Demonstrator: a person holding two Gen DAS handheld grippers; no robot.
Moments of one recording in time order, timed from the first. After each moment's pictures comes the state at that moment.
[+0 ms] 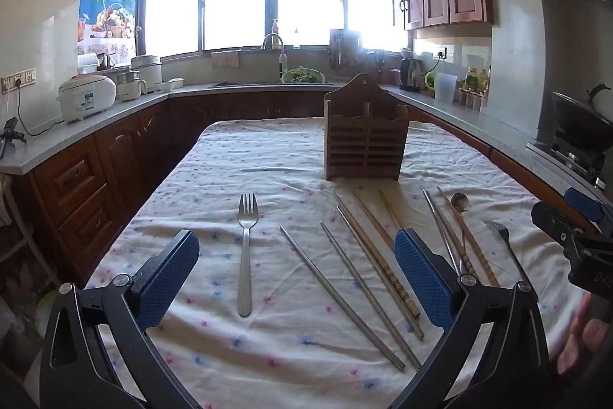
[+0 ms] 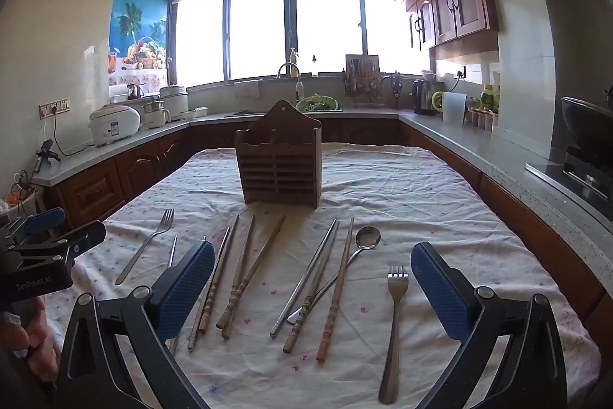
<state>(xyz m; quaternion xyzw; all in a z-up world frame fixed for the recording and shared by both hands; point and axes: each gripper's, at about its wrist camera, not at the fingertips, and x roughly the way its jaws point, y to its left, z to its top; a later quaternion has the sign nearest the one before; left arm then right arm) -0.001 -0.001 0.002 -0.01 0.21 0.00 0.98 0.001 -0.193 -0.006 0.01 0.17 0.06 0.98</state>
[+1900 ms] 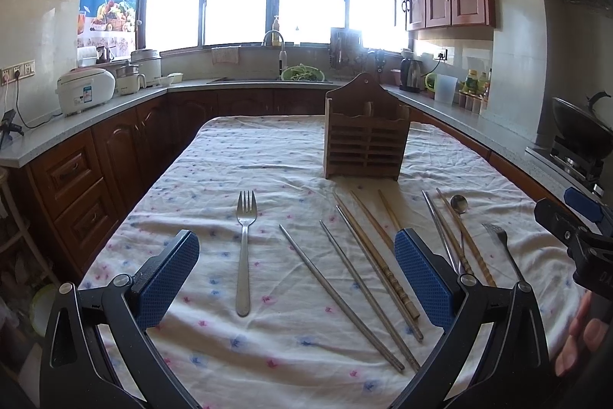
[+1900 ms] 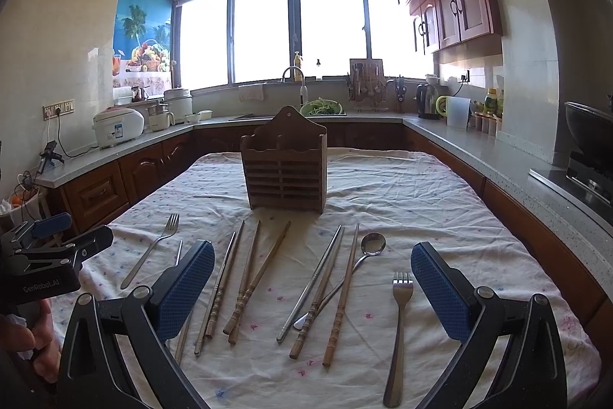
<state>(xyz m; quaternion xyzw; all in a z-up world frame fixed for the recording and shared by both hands) 0.005 0.005 -0.001 -0.02 0.22 -0.01 0.98 0.001 -0.186 -0.004 0.01 0.16 0.07 0.98</state>
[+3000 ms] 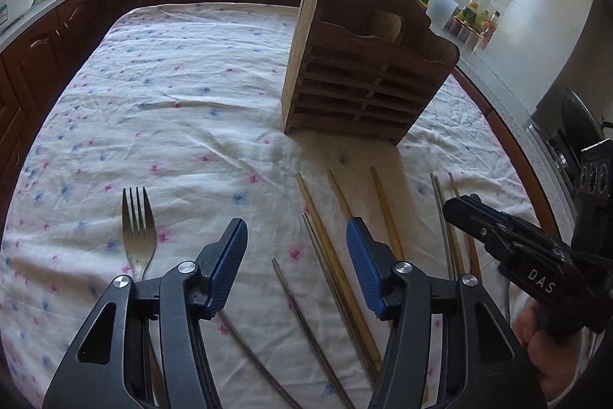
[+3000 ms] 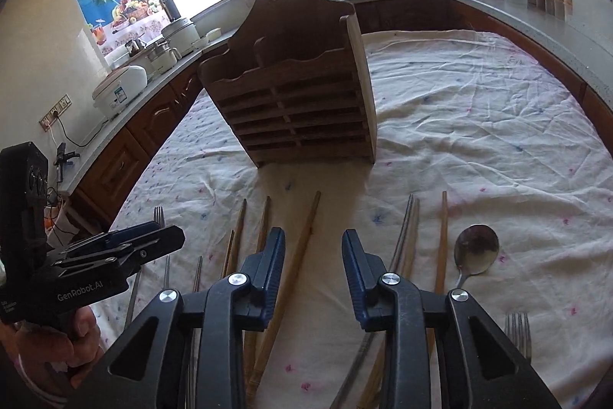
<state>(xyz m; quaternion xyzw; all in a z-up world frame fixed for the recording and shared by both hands) 0.218 -0.008 -0.037 -0.08 0.45 -0.11 0.88 0.205 -0.171 -0.042 0.11 0.40 0.17 0.90</state>
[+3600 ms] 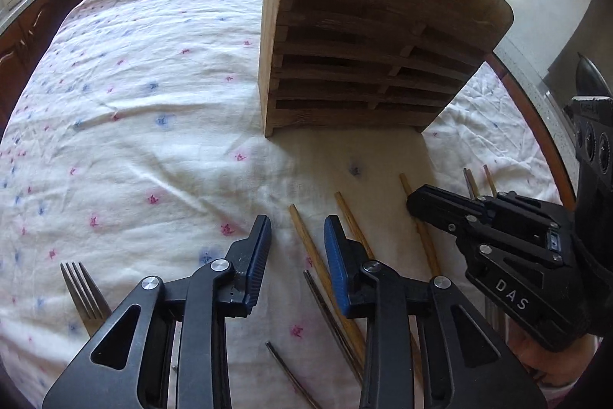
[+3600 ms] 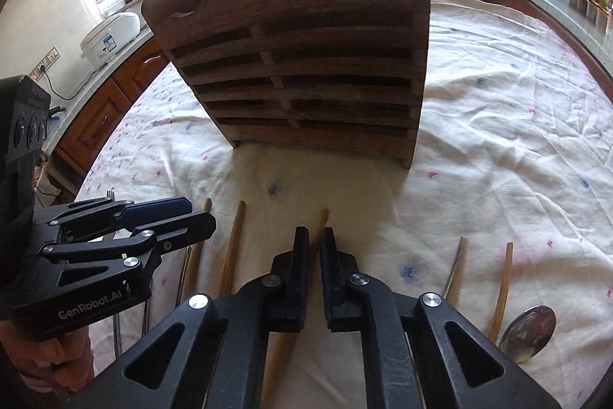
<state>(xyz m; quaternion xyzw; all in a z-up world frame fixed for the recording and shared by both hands) 0.283 -0.035 -0.072 -0.02 0.50 -0.14 0.85 0.263 -0.151 -0.075 0.04 0.47 0.18 0.87</state>
